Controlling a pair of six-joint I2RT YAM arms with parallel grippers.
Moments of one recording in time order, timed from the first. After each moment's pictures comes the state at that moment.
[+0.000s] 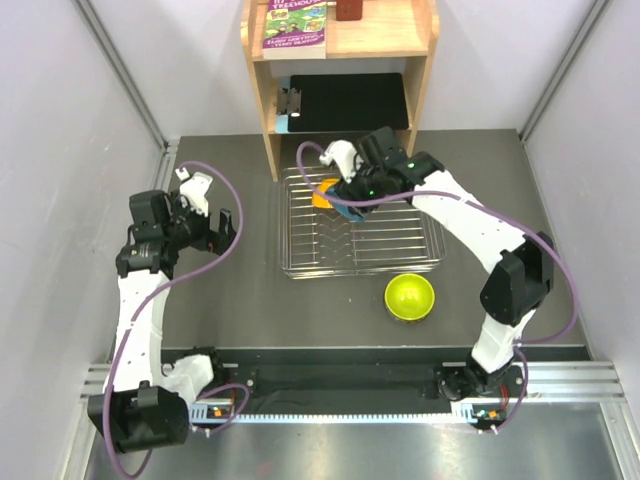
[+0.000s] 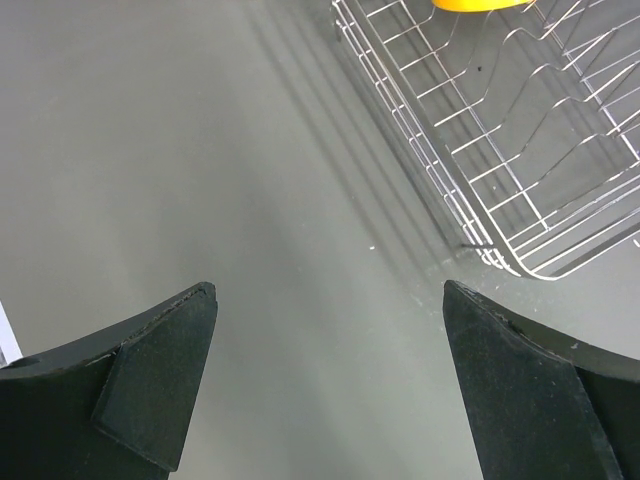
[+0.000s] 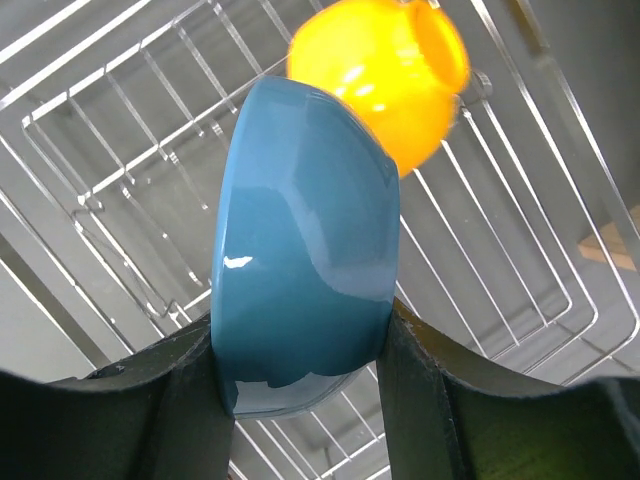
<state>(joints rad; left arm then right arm) 0.15 1.00 0.99 -0.61 0.53 0.32 0.61 1.77 1.72 -0.79 -0.17 -0.40</state>
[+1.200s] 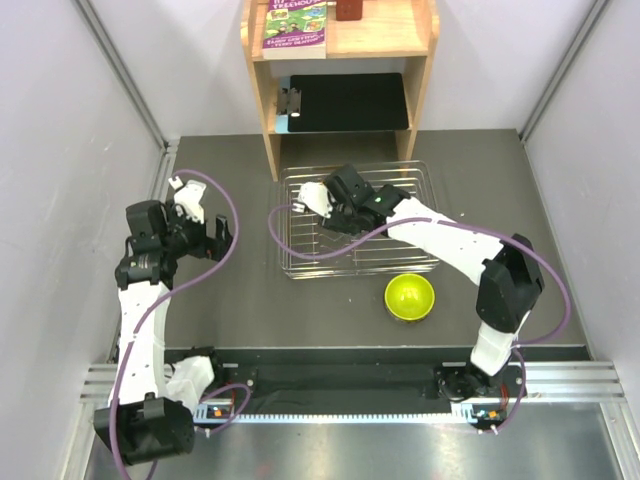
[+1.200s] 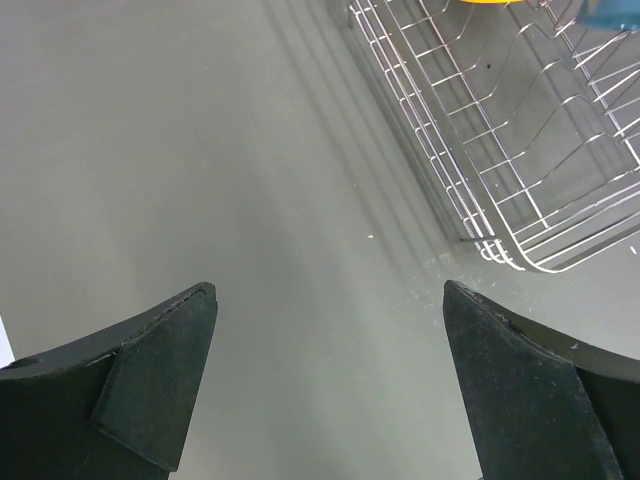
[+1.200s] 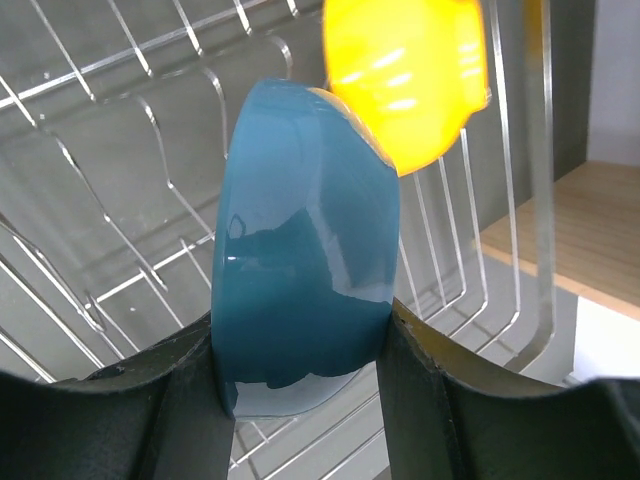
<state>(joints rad) 0.19 0.93 0.92 -0.61 0.53 0.27 0.82 1.77 1.56 -0.67 0.22 -0.64</state>
